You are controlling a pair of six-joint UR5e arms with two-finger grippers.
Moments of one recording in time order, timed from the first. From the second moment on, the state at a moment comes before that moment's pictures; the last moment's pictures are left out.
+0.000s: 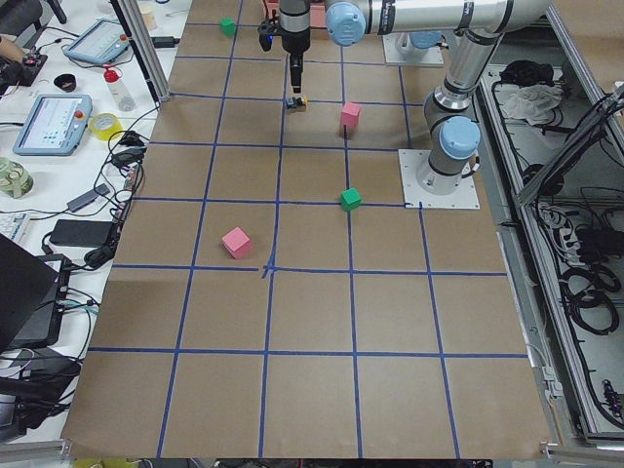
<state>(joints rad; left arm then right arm) -1.48 -1.56 -1.63 -1.55 1.55 0.06 1.51 -1.61 1.59 -1.61 -1.51 -0.33</state>
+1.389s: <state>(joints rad) -1.81 -1.65 -1.98 -0.69 1.62 -0.26 1.63 -1.63 1.61 -1.66 -1.57 0.01</state>
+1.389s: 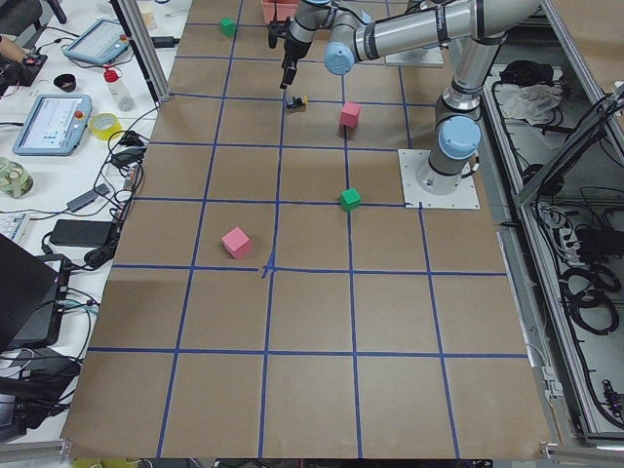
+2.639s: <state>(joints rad) -2.01 -1.99 -2.05 -0.36 1.69 -0.55 1.63 -1.63 1.61 -1.65 -1.63 0.04</state>
